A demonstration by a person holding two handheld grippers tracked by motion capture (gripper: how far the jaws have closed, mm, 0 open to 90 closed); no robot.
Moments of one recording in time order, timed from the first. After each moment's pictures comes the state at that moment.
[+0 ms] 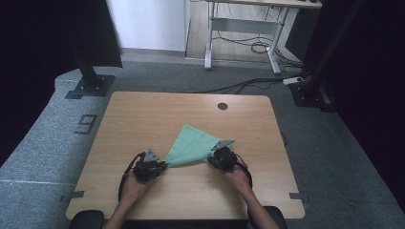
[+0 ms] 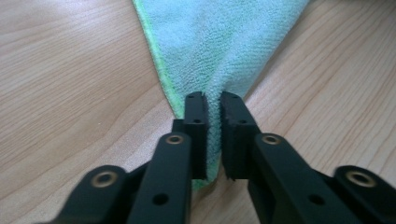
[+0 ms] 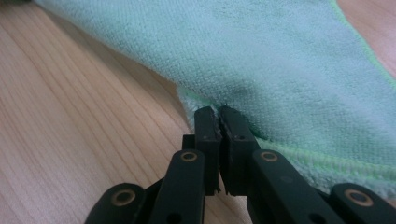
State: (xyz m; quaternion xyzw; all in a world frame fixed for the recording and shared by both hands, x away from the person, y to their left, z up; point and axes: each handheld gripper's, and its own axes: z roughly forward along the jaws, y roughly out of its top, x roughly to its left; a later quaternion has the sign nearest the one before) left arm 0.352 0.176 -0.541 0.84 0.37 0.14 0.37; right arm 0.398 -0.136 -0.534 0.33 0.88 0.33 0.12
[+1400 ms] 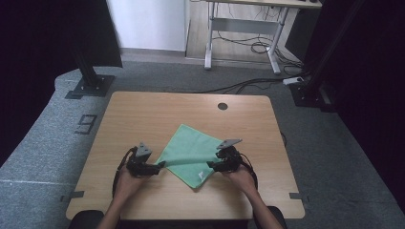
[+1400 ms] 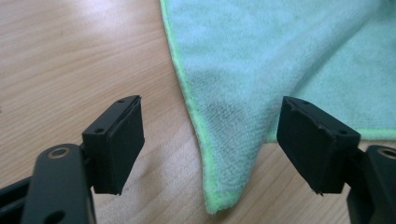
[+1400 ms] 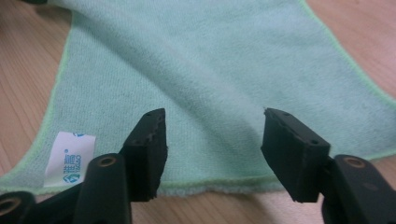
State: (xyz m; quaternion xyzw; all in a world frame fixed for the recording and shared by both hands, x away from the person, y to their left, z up) left arm 0.363 0.196 -0.528 0.82 0.40 0.17 0.38; right arm 0.388 -0.150 -0.518 0.35 0.86 0.36 0.10
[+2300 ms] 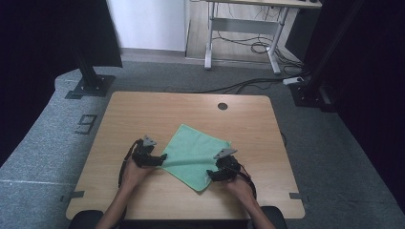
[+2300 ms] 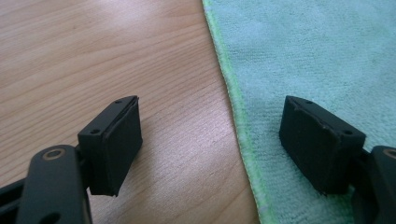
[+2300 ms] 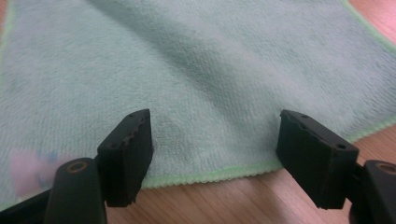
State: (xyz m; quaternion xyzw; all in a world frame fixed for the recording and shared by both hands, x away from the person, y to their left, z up) left arm 0.405 0.189 -0.546 0.82 0.43 0.17 0.33; right arm 0.366 -0.144 -0.539 0.35 0.87 0.31 0.15
